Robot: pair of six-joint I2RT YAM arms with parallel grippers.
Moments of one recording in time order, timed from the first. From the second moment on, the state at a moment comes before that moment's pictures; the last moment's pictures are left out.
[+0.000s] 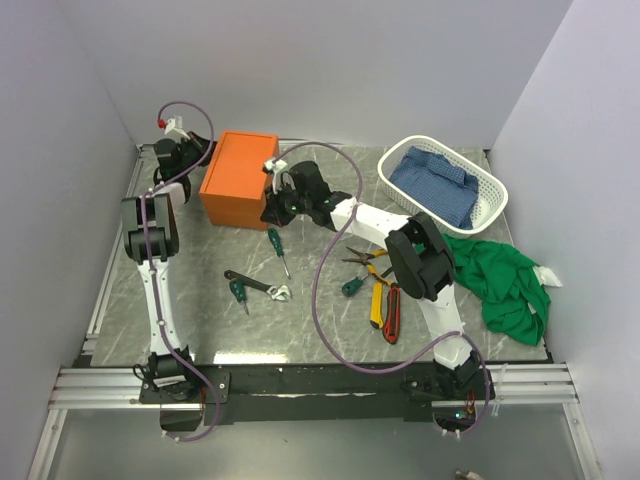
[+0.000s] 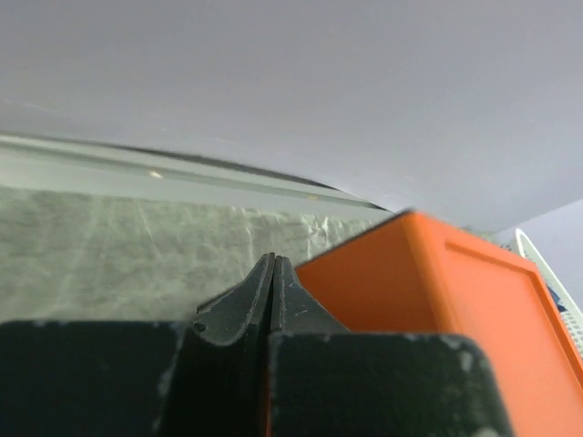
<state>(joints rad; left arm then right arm) 0.14 2.54 1.86 0.66 0.60 -0.71 0.70 2.19 1.69 0.01 -0.47 0.10</state>
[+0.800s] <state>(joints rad) 0.14 2.26 1.57 0.52 0.54 -0.71 0.47 2.05 1.59 -0.10 -0.42 0.10</state>
